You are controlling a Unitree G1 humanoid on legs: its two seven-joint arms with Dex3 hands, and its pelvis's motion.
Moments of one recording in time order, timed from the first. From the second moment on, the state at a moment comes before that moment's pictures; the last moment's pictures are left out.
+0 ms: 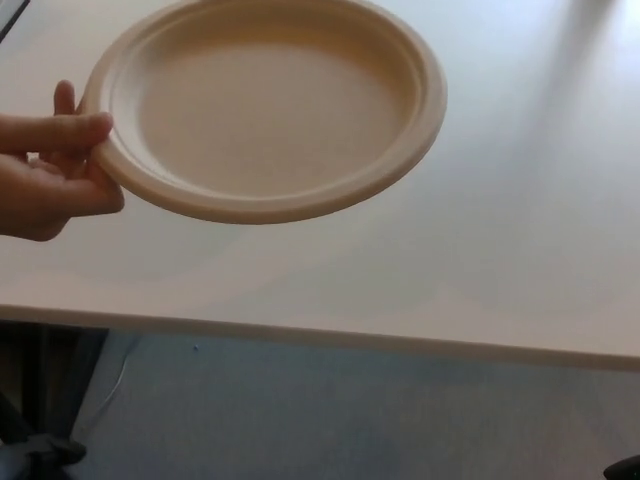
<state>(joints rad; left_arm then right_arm) -0.19 0.55 -0.11 1.06 0.23 -0.27 -0.19 -0.26 -0.49 0.11 1.15 -0.25 -0.19 0.13</state>
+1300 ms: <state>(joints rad) 0.44 0.42 0.04 -0.30 0.29 -0.64 -0.06 -0.26 -0.49 0.16 1.20 -0.27 -0.24 0.15</state>
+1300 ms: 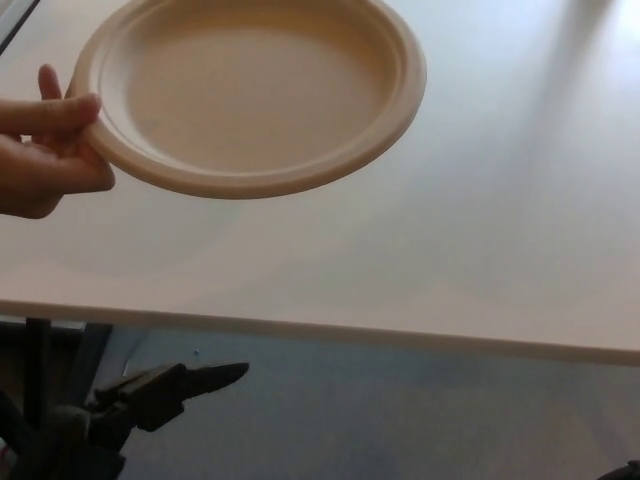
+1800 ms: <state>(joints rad) 0.37 0.19 0.05 -0.74 0.26 -0.80 0.01 -0.24 -0.49 0.18 1.23 -0.27 -0.25 0.16</state>
